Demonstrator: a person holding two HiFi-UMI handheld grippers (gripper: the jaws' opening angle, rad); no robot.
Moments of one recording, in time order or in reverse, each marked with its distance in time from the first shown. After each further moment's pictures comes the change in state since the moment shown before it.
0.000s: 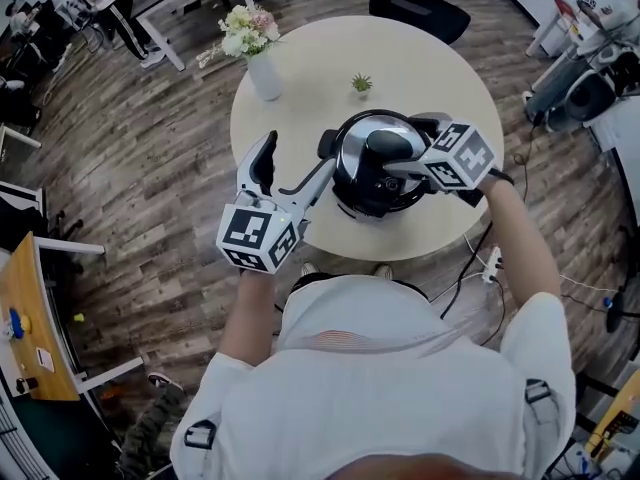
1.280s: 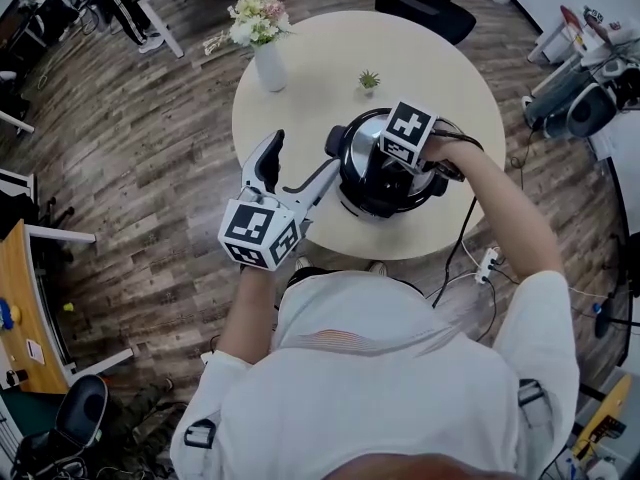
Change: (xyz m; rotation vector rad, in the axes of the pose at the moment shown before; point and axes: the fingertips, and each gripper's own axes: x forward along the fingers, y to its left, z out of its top) left arm -0.006 0.018 -0.020 -0.065 0.011 -0.012; right arm 0.081 -0.005 -0.045 -0.059 0.590 0.079
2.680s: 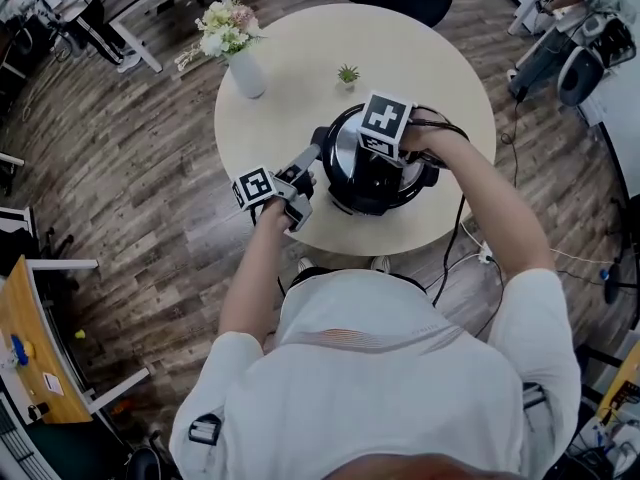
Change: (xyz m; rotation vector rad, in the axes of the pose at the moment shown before) left arm 0.095 0.052 -0.183 -1.138 0.146 -0.305; right arm 0.003 -0.007 -0.001 0.018 0.038 0.004
